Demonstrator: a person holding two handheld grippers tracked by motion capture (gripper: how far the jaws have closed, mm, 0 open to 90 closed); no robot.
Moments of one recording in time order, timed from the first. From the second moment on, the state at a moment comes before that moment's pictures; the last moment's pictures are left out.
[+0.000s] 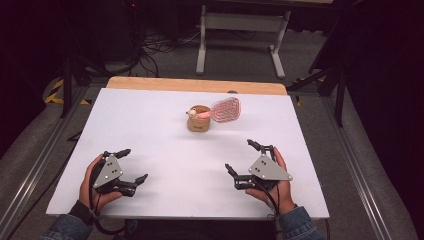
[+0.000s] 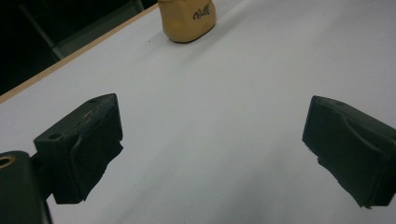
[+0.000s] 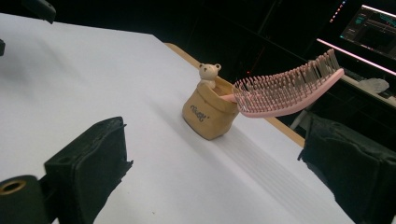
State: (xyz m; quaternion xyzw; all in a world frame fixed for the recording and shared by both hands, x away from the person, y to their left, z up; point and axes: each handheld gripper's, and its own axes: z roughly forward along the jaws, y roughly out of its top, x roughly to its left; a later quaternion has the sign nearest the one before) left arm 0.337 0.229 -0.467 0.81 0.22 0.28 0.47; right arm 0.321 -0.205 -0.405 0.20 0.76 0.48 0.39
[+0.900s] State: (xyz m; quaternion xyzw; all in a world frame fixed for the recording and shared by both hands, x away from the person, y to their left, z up) left arm 0.336 0.227 -0.468 0.81 0.22 0.28 0.47; right arm 0.320 -0.219 -0.438 0.24 0.77 0.46 0.38
